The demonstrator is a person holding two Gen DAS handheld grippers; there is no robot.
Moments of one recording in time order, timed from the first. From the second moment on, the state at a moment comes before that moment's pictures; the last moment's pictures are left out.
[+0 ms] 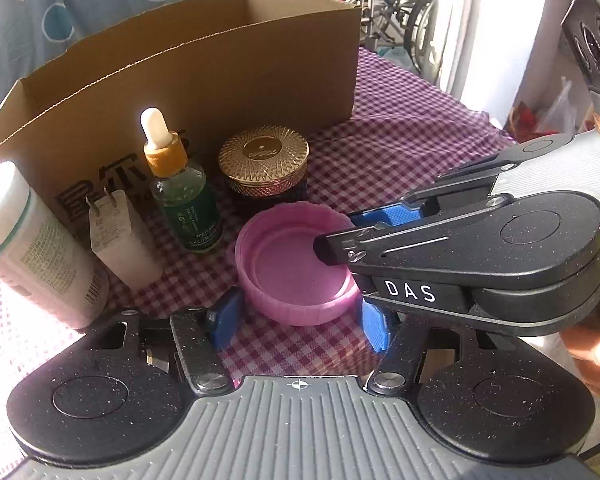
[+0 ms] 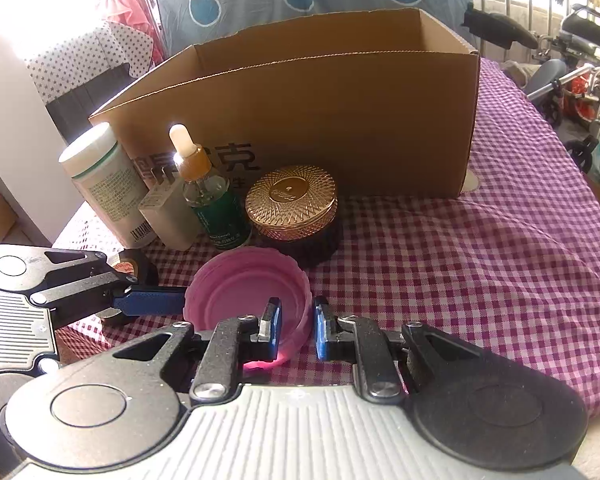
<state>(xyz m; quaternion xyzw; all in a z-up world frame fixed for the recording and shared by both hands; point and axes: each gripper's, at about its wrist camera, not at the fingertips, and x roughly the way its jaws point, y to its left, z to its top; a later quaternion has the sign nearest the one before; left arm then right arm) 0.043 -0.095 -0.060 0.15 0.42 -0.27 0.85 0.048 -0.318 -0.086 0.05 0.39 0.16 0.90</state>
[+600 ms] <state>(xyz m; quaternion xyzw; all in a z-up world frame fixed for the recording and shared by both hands) 0.010 -0.096 0.057 0.18 0.26 -0.25 0.92 0.017 -0.332 0.041 0.04 0.25 0.17 0.95</state>
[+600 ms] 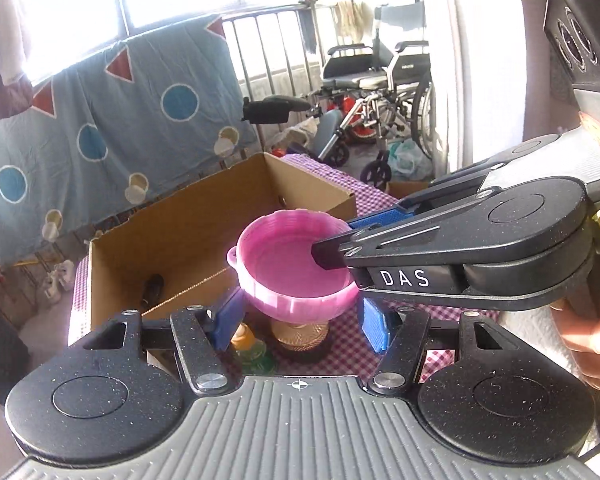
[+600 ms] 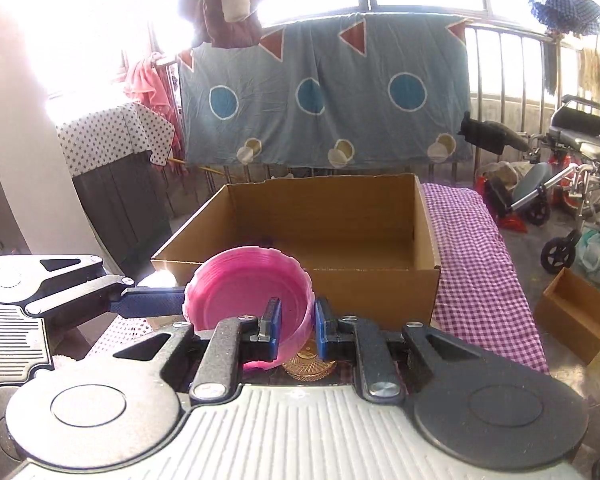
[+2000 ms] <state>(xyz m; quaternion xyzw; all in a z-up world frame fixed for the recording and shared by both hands) 0.319 -0.060 -0.014 0.09 0.57 -0.14 0.80 0.401 -0.276 -0.040 0.07 0.51 0.23 0.83</state>
